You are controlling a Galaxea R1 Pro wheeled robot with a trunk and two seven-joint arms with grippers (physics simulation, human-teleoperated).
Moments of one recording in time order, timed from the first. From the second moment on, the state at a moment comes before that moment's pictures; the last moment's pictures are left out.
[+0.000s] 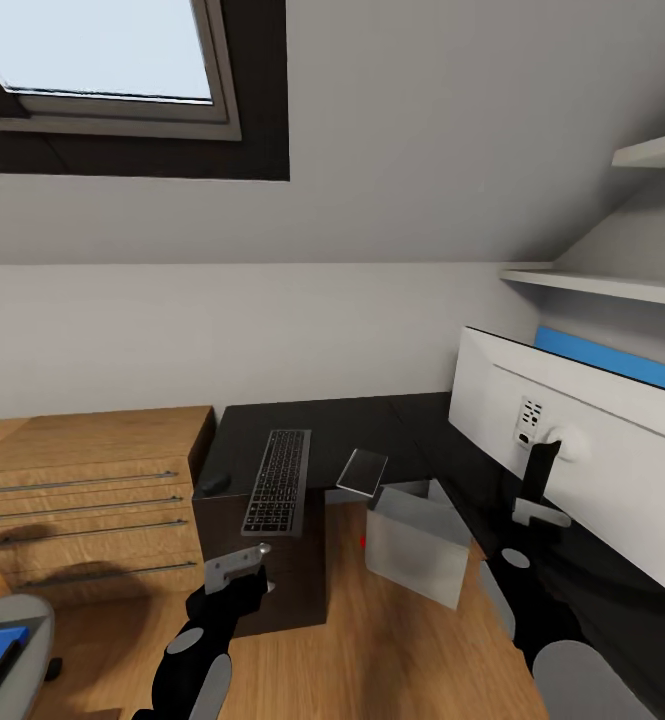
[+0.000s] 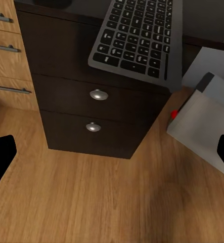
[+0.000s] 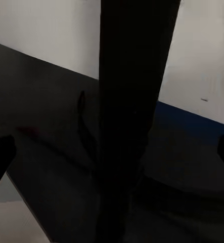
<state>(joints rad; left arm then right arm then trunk) -0.09 -0.12 -0.19 -1.49 0.29 0.48 0.46 -0.60 -0.03 -0.14 -0.67 0.01 -0.11 -0.50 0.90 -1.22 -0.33</state>
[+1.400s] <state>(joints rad) -0.09 -0.12 -0.19 -1.48 0.29 0.47 0.46 -0.72 -0.09 -0.19 -0.38 -0.09 -0.21 -0.43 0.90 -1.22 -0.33</state>
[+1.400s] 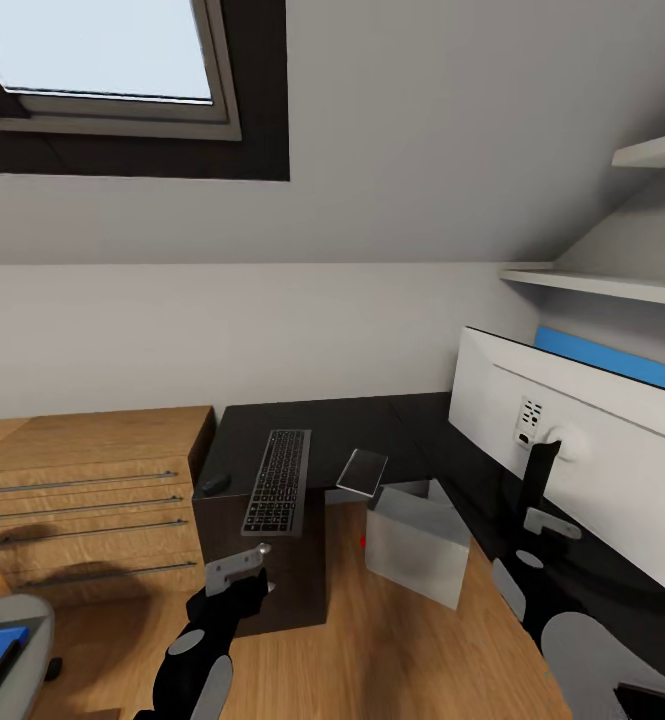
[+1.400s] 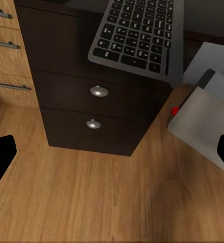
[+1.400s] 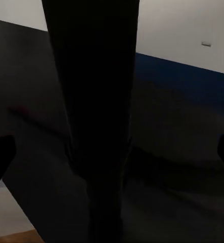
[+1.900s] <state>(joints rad) -0.09 -0.12 -0.19 -1.48 0.29 0.47 0.46 -0.75 -0.13 -0.19 -0.29 -0.09 -0.25 -0.39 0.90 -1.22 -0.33</state>
